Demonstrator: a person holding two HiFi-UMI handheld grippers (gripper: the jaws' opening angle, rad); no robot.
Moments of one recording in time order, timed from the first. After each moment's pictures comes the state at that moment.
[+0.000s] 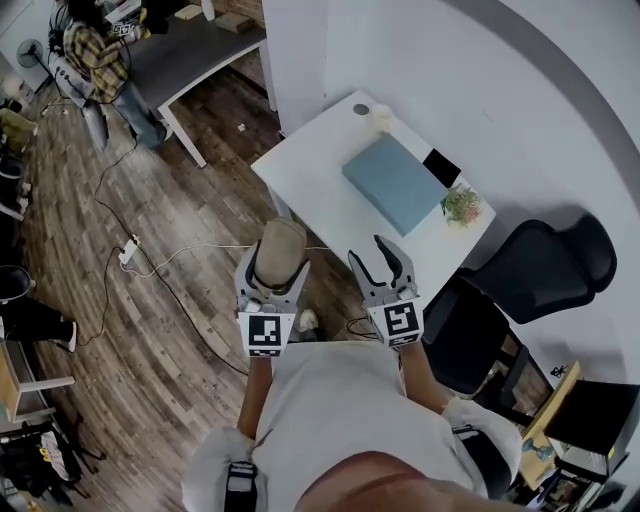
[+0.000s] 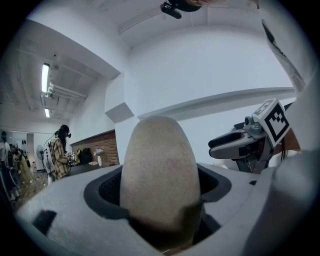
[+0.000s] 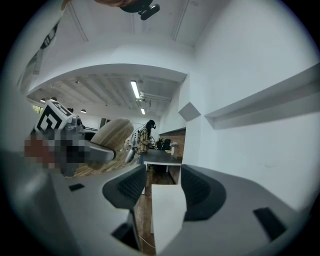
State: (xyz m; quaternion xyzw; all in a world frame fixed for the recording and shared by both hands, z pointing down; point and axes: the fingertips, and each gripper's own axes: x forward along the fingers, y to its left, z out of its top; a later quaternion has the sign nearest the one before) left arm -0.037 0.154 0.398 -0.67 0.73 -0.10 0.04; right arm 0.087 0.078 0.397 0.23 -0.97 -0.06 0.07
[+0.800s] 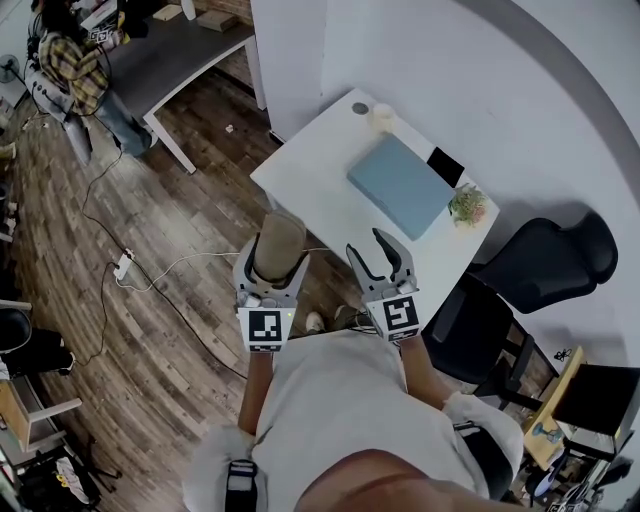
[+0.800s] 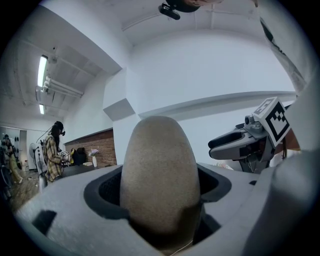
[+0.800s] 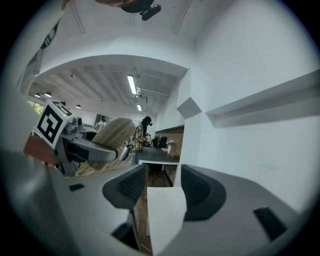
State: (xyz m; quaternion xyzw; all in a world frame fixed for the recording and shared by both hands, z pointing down) left arm -0.112 0.110 0.403 -0.70 0.71 -0.09 0.04; right arm 0.013 0.047 0.401 0.26 -0.96 -0.06 0.08
